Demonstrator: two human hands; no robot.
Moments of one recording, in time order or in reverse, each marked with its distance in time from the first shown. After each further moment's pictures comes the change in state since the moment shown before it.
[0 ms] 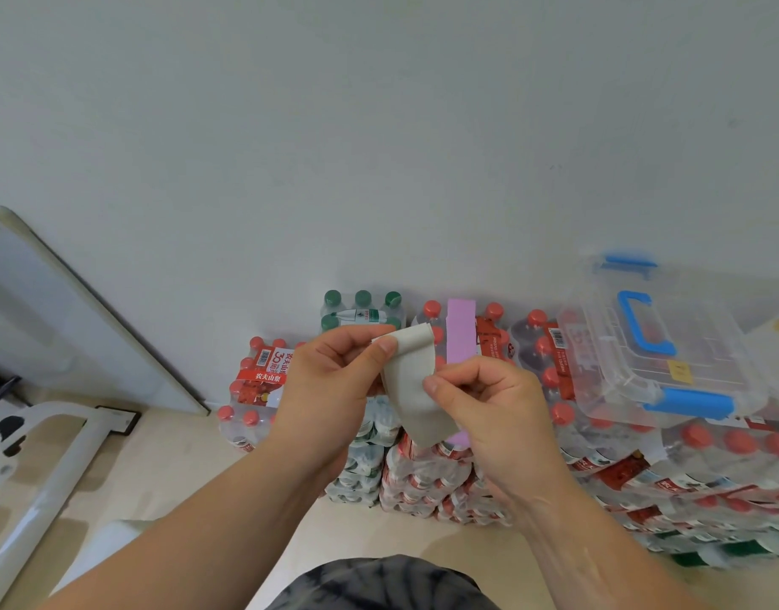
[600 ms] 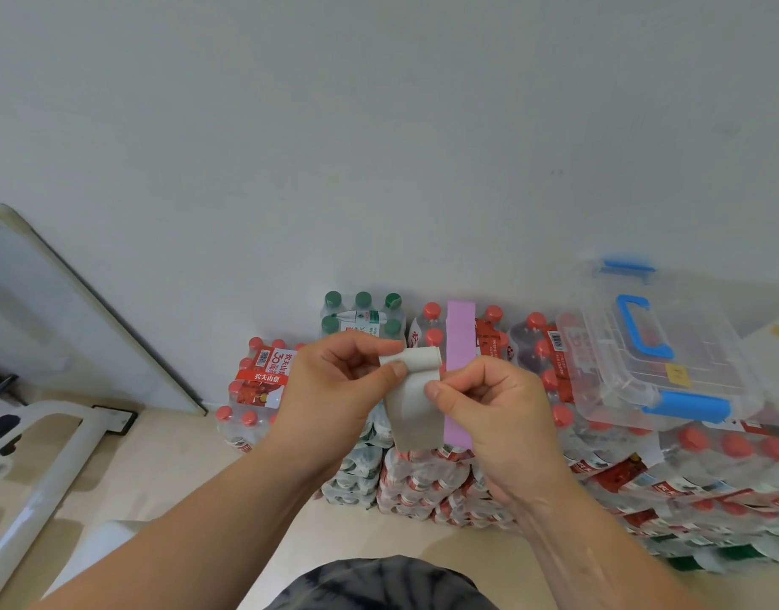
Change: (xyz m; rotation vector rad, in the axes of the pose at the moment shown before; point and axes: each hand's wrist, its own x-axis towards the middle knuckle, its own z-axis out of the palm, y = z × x) left_hand -0.004 0.003 -0.006 0.085 -0.070 0.104; right_hand 0.000 0.002 -0.001 -0.006 -0.011 -0.012
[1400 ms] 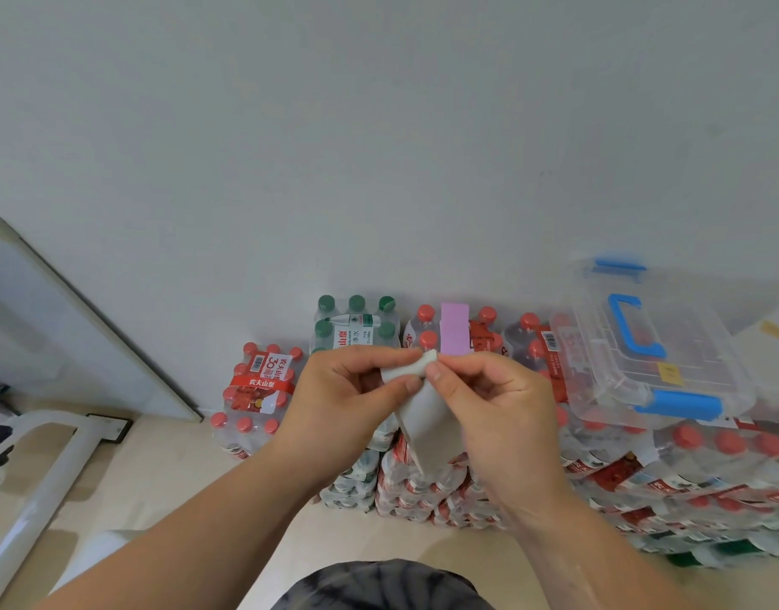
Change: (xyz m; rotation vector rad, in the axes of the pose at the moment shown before) left_hand -0.003 0.008 0.009 0.062 -0.158 0.029; right_hand -0.006 -0.011 0.002 -0.026 0.117 -0.137
